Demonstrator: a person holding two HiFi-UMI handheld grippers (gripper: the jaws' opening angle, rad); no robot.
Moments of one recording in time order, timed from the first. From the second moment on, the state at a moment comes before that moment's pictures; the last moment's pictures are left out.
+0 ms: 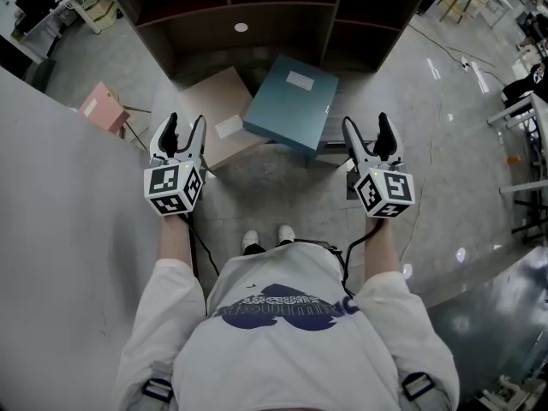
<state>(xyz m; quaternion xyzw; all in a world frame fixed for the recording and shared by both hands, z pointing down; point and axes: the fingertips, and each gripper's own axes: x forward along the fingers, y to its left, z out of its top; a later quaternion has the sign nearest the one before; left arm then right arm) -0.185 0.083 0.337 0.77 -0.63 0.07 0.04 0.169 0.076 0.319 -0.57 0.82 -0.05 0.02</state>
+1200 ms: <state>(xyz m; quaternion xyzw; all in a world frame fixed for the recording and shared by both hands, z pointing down) -0.109 -0.038 0.496 0.83 -0.43 0.25 0.25 0.197 0.003 0.449 -0.55 0.80 -0.23 -0.08</state>
